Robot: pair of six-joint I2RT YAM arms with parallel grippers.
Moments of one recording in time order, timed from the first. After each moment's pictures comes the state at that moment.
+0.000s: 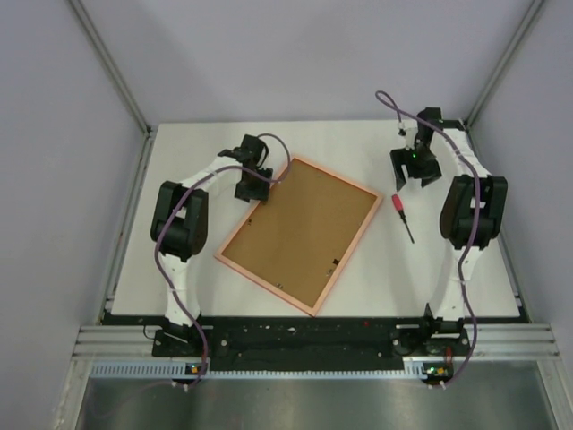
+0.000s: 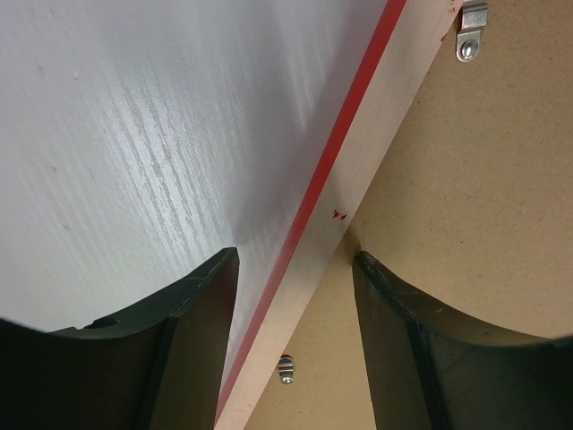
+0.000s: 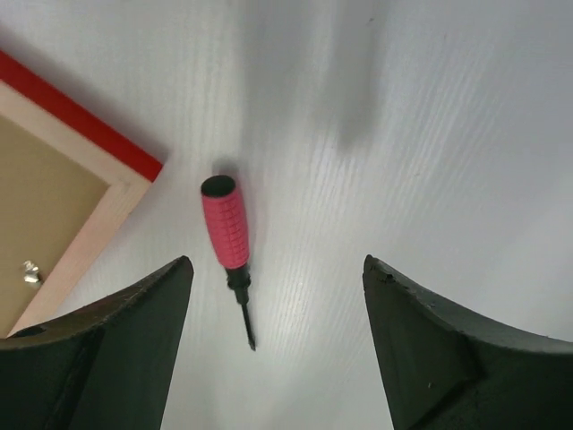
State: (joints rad) left arm -0.34 2.09 1.59 -0.66 -0.02 -0.16; right arm -0.01 2.13 1.84 -1.04 -0.06 -0.19
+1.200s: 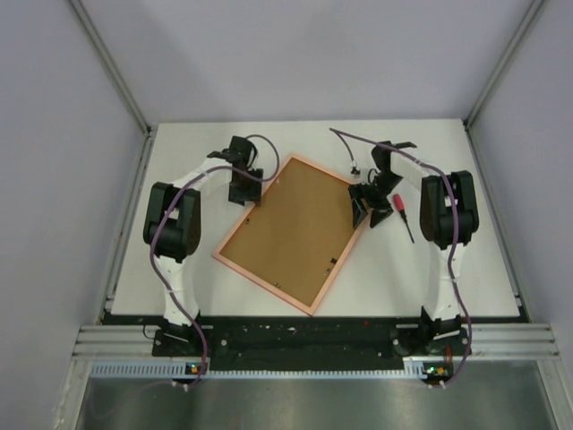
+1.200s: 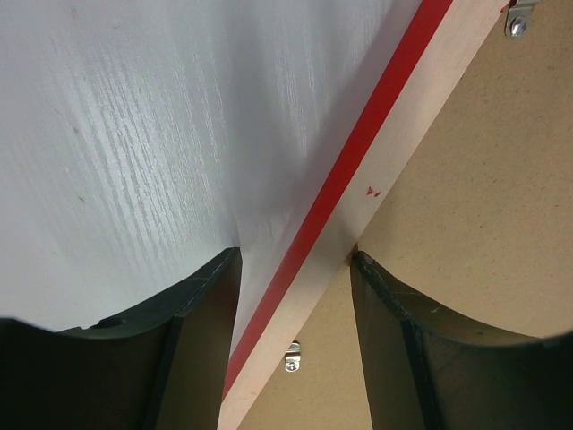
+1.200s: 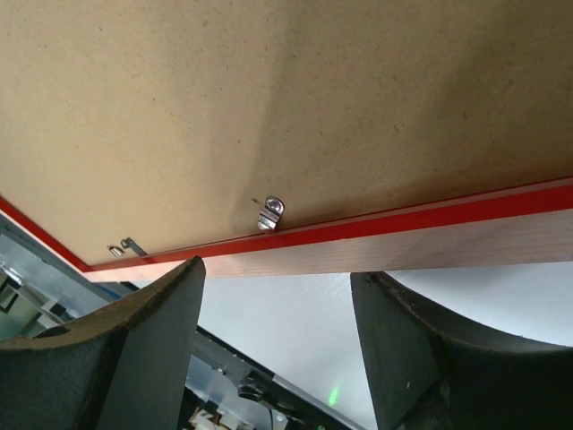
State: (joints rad) left arm -0.27 2.05 1.53 -0.65 0.05 -0.21; right arm 0.21 2.14 1.62 -1.11 -0.44 -0.13
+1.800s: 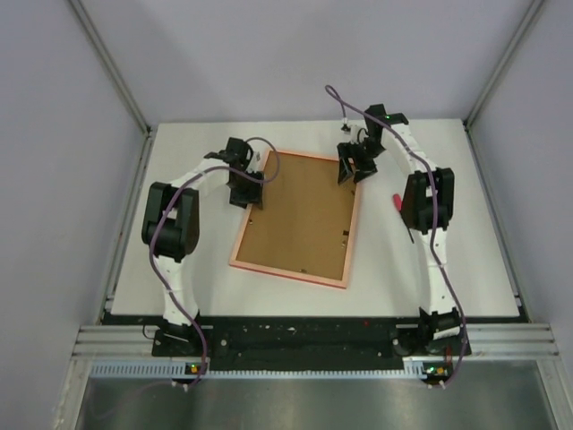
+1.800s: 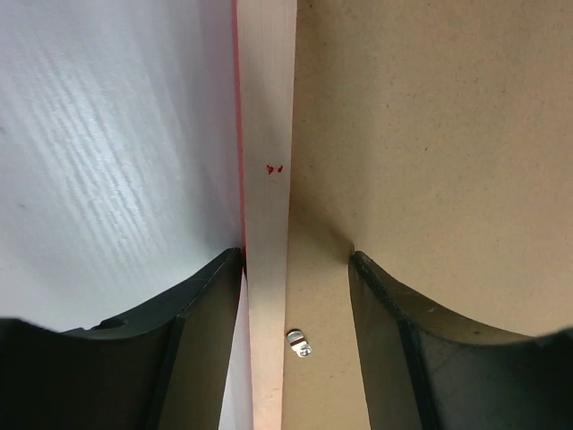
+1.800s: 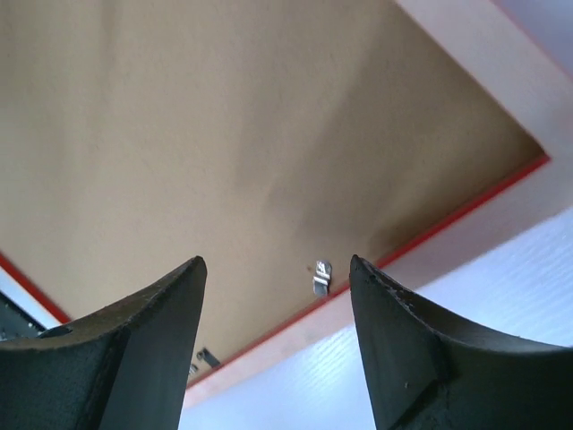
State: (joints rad) left arm -0.26 2.05 1.51 -0.66 0.17 -0.17; right arm 0.21 2.44 2.25 -1.15 -0.49 -0.11
